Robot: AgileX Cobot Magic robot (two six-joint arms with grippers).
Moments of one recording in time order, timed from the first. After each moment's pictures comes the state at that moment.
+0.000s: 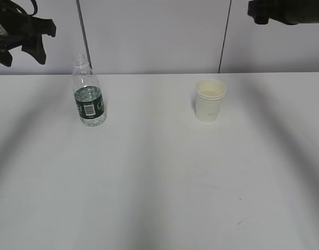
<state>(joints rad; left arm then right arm) -0.20 1.74 -1.57 0.15 0.96 -0.31 0.07 1.74 -1.33 -1.28 0.02 1.27</state>
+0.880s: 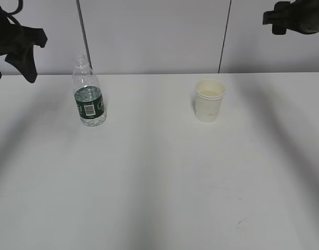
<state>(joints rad) -0.20 1.70 -1.58 0.06 1.23 -0.22 0.09 1.77 -1.36 -1.16 0.36 1.17</state>
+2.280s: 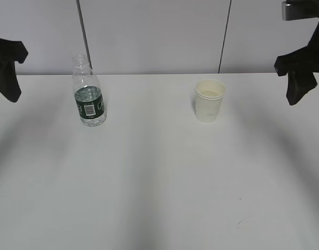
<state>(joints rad) -0.21 1.52 -1.39 0.02 1.24 -0.17 0.19 1.59 -1.39 -0.16 1.22 0.20</state>
